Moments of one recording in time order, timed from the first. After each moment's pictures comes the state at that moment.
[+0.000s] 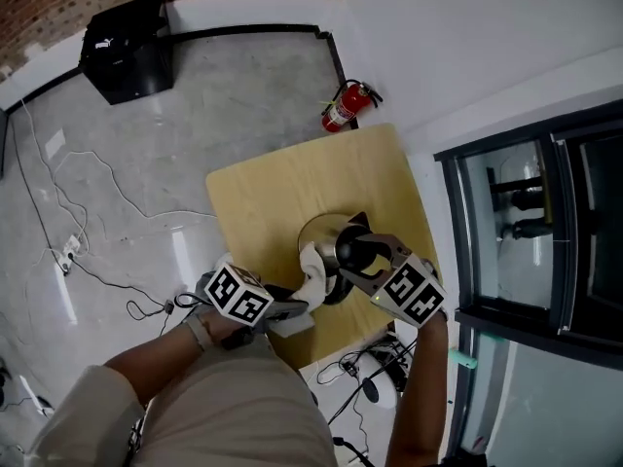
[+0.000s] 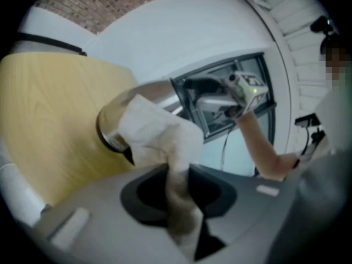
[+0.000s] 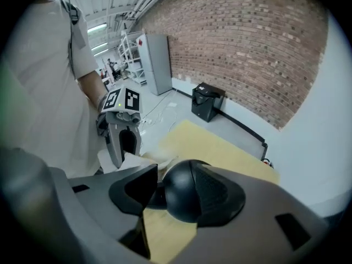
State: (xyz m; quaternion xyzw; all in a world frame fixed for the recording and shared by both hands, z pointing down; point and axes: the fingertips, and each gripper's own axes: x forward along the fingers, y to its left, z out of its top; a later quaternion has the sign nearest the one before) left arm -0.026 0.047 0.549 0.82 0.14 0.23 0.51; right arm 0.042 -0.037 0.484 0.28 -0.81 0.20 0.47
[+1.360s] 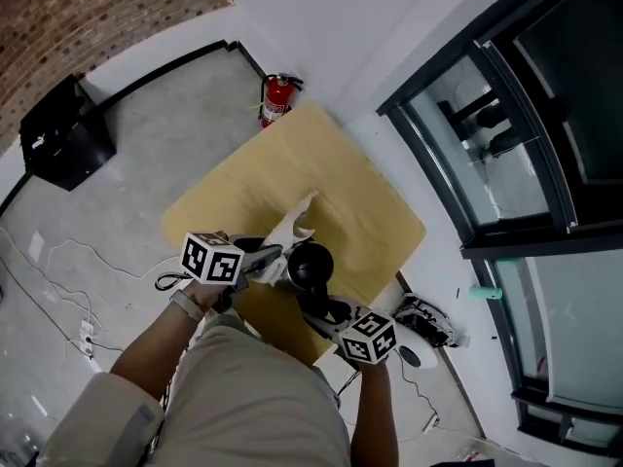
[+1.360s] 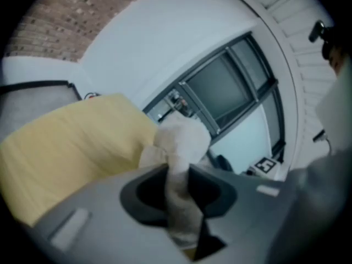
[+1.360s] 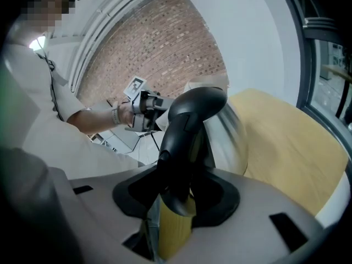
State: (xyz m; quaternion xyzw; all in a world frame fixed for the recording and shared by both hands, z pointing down) left arm 0.044 -0.043 0.547 0.88 0.11 0.25 0.39; right arm 0.016 0.104 0.551 0.52 -0.72 0.44 0.16
